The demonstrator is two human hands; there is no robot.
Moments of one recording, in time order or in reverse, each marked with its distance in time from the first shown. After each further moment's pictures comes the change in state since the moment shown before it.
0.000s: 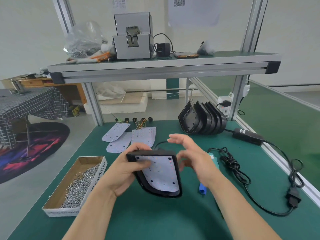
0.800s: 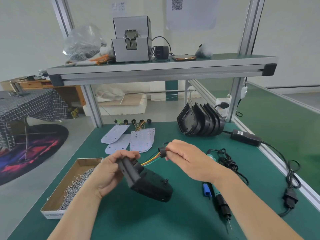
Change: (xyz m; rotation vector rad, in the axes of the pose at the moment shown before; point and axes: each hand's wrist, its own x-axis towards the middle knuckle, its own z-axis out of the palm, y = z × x) left_hand 0.008 -0.012 -0.045 -0.075 0.193 -0.080; right_hand 0.000 -0.037 -0.001 -0.754 -0.234 -0.258
